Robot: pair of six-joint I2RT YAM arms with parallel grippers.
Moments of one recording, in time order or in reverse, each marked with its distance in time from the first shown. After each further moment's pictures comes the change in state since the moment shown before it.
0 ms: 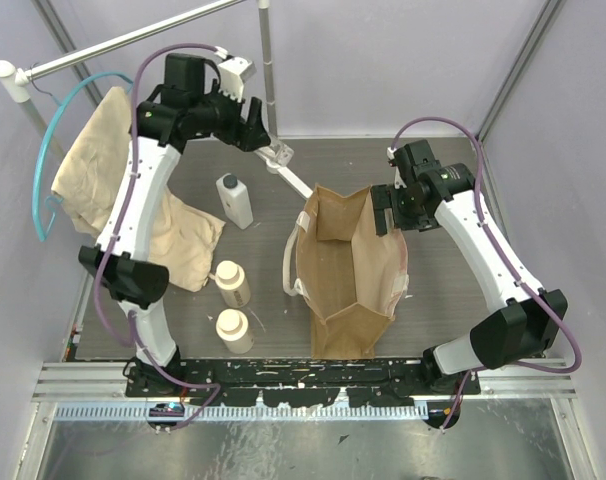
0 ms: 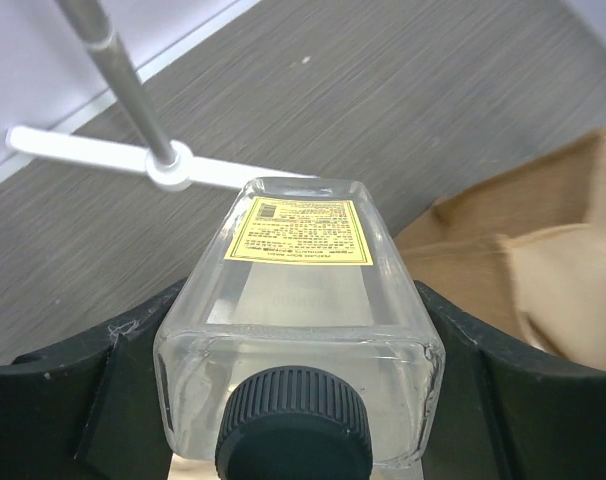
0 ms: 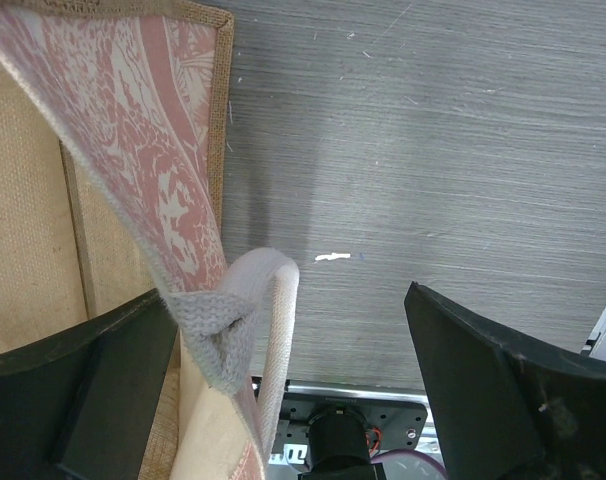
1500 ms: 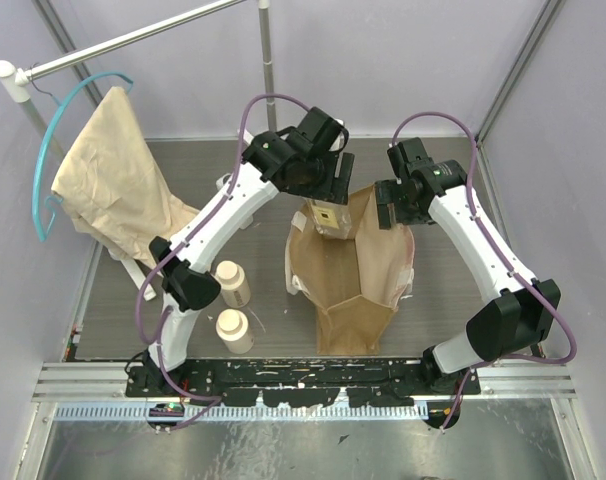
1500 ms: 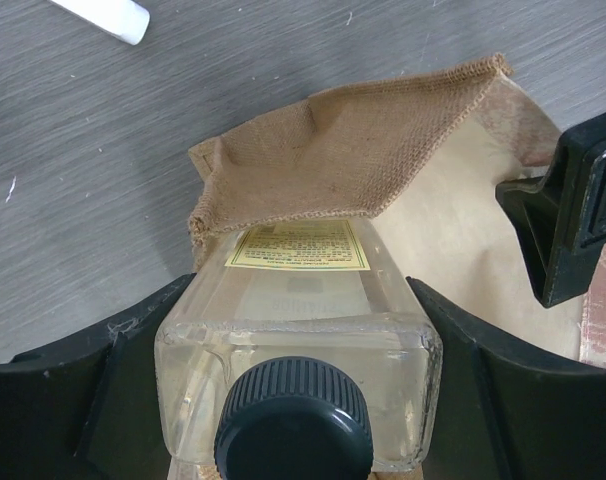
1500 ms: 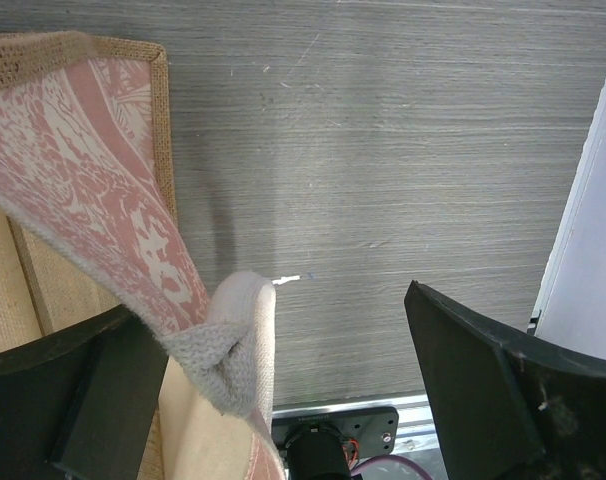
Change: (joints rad) left arm -0.498 0.209 0.188 -0.270 -0.472 -0.586; right arm 0.006 0.045 0.014 0.027 0.188 0.029
